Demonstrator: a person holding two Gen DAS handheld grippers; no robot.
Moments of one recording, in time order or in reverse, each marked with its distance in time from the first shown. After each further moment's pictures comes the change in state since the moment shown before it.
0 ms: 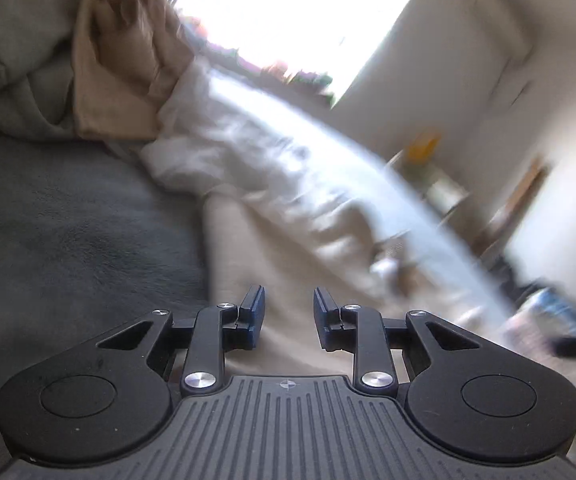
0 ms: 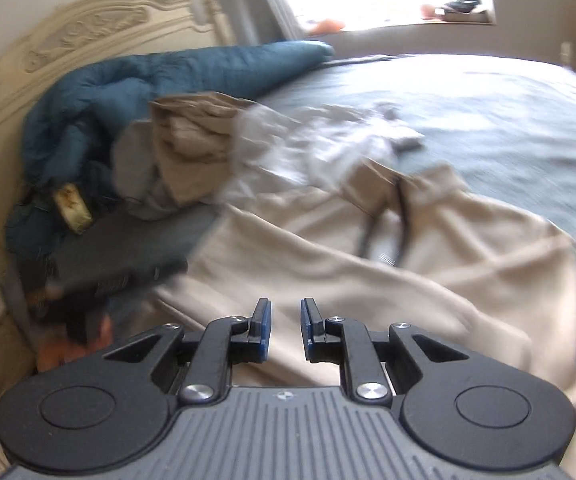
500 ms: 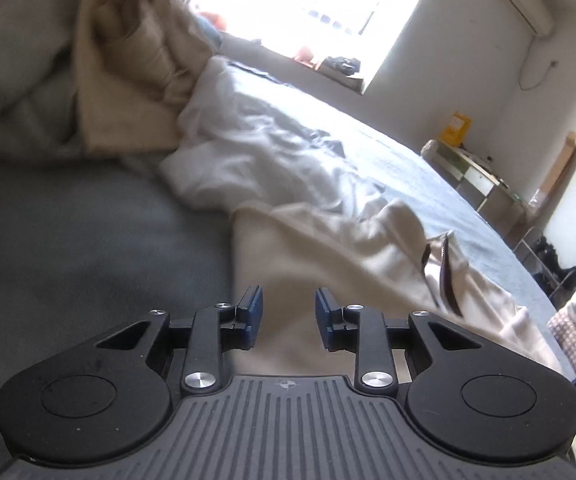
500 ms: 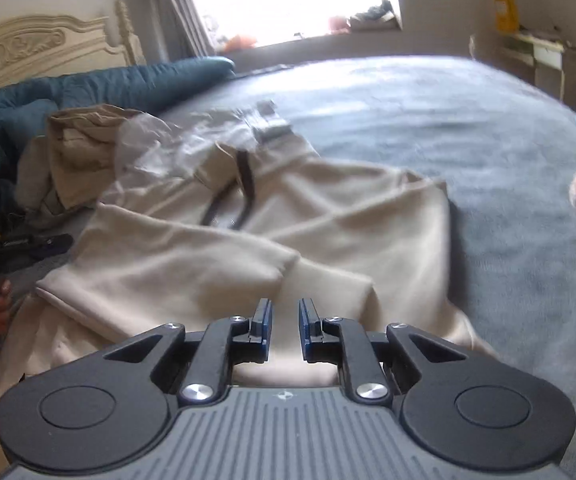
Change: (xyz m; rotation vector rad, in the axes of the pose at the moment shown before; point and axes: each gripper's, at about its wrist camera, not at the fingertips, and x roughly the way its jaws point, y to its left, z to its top) left arm 0.014 -0.009 0.030 0.022 -0.017 0.040; right arm 0.005 -0.081 -0.039 0.036 -0.084 -0.157
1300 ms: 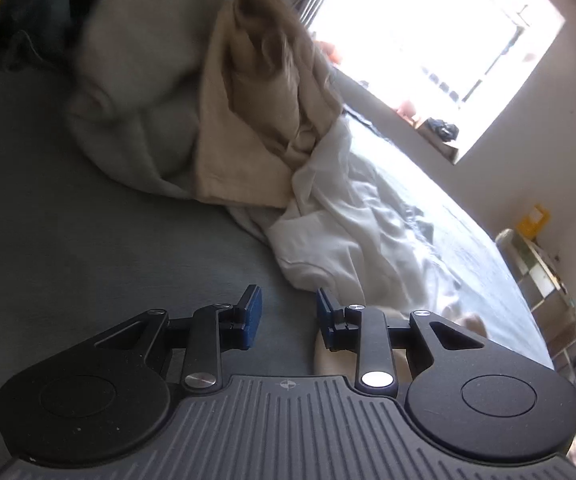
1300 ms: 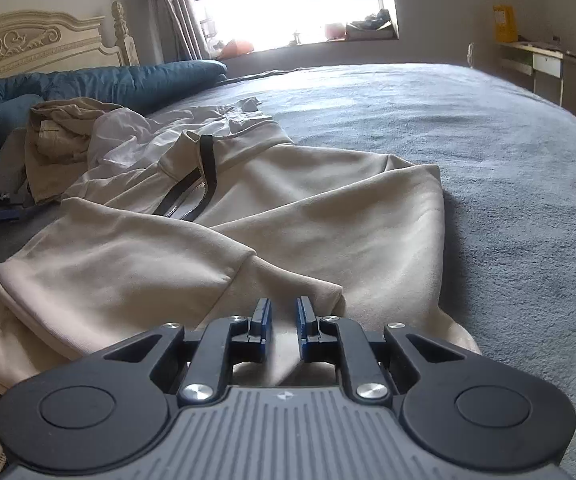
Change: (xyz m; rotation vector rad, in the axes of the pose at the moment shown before) left arm -0.055 0.045 0.031 -0.248 -0.099 0.192; right arm 0.038 -0.041 -0.023 0.060 -0.008 -0.008
